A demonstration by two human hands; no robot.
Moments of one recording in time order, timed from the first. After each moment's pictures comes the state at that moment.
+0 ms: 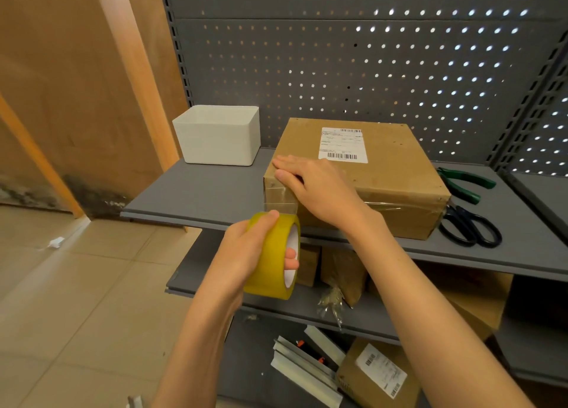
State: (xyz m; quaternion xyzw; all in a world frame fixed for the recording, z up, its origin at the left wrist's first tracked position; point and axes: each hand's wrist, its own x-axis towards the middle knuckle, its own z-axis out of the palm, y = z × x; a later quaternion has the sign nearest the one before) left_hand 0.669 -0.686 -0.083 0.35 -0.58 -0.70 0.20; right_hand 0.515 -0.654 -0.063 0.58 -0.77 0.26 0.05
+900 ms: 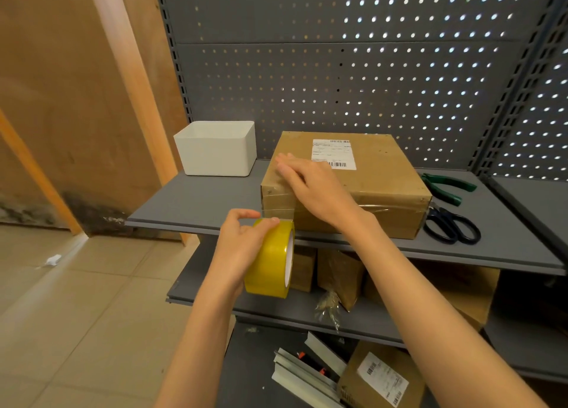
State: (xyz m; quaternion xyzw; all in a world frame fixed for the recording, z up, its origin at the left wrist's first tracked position) left_hand 0.664 -0.690 -0.085 0.39 -0.65 -0.60 0.28; right_hand 0.514 -0.648 -0.060 0.56 -0.74 0.36 0.03
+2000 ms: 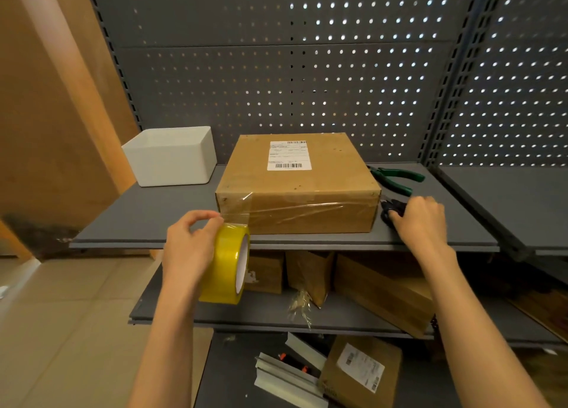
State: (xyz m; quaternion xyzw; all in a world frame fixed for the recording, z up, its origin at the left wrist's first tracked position) left_hand 0.652 -0.704 -0.091 0.41 -0.68 -0.50 0.34; right_hand 0.422 -0.495 -0.105 0.11 -0.97 0.18 0.11
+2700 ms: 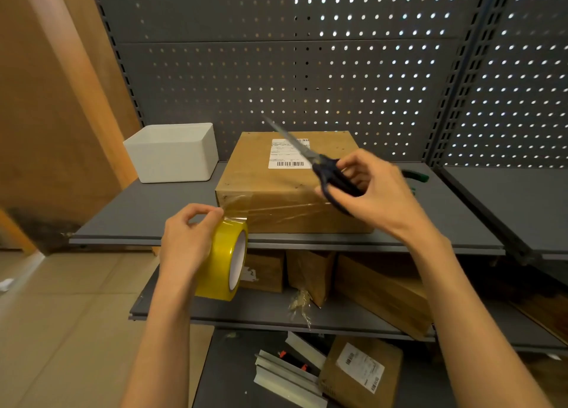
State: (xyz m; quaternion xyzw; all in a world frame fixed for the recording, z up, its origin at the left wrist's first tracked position) left_hand 0.649 -0.710 -0.087 0.41 -0.70 -0.49 0.33; right_hand 0.484 -0.525 -0.044 0.44 -0.77 0.46 0.07
